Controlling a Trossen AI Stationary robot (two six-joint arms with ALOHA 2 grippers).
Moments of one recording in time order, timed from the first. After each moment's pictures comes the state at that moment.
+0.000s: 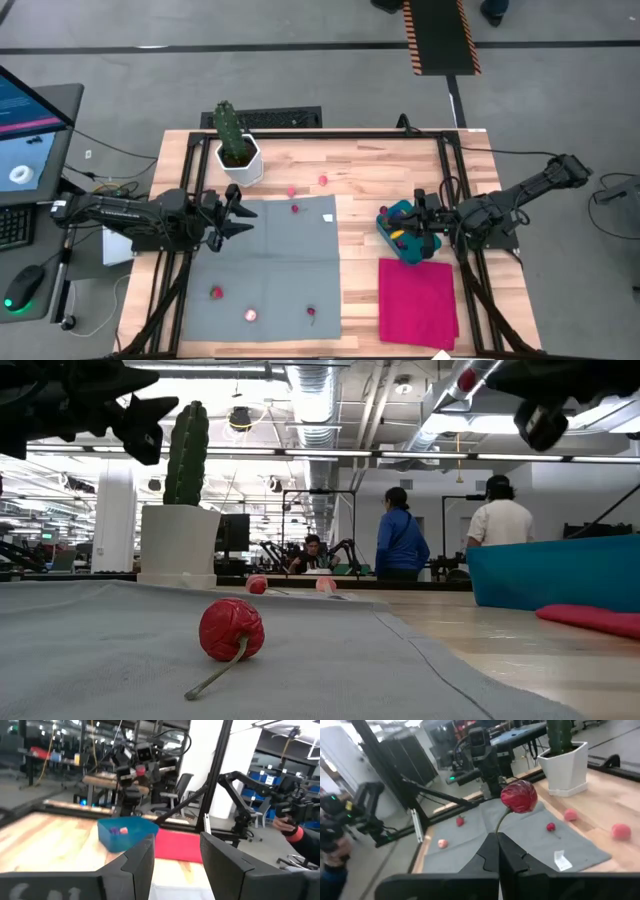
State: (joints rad) left arm -0.01 0.42 0.05 0.52 0.15 -0.23; right arm 0.43 0.63 0.36 0.13 0.42 0.42
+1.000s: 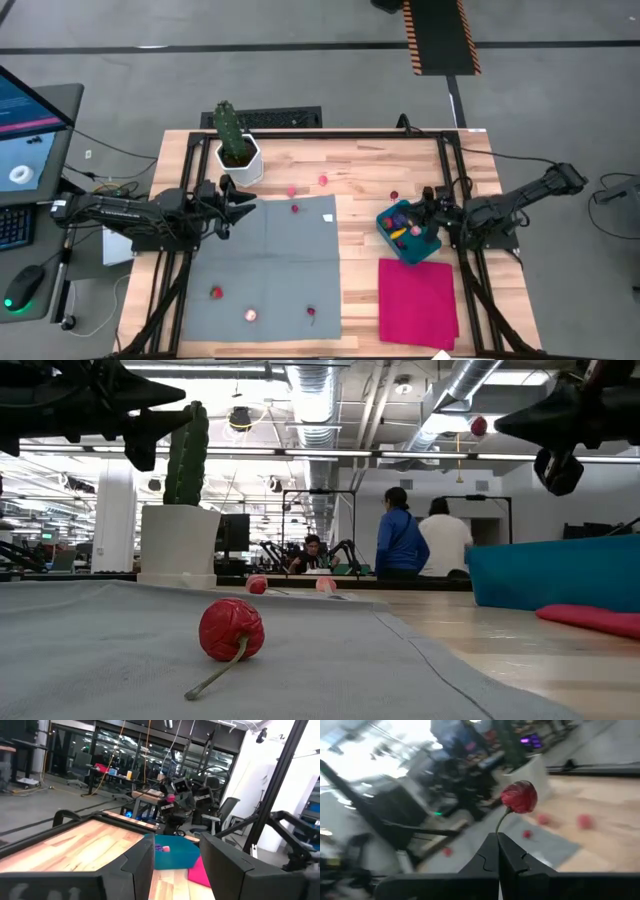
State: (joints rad) left arm -0.01 0.42 0.05 0.57 -0.14 -0.27; right arm 0.39 0.38 0.12 0.23 0.57 0.55
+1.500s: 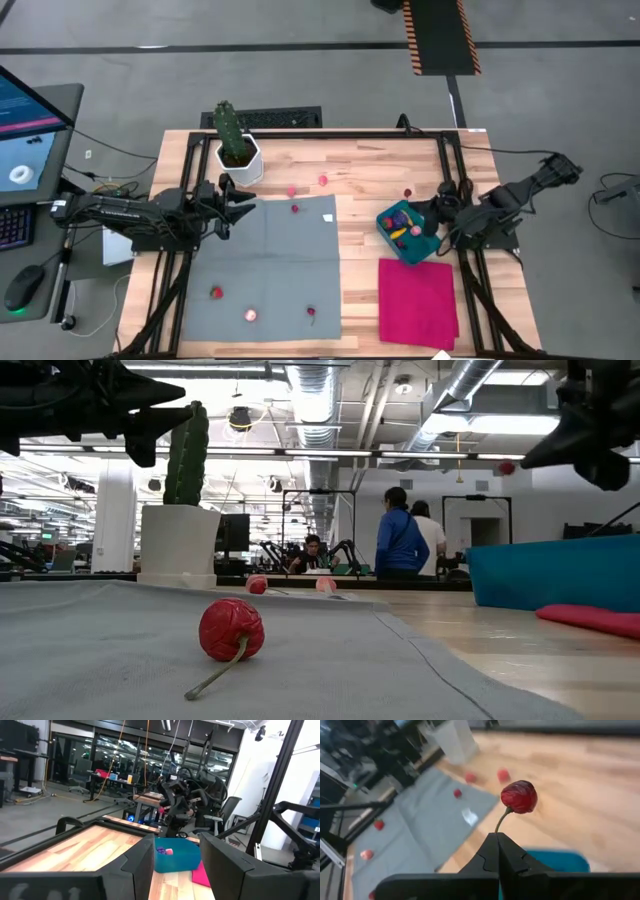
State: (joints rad) left arm -0.01 0.42 0.05 0.58 -0.14 -0.22; right arm 0.51 0.44 0.43 -0.66 0.77 1.03
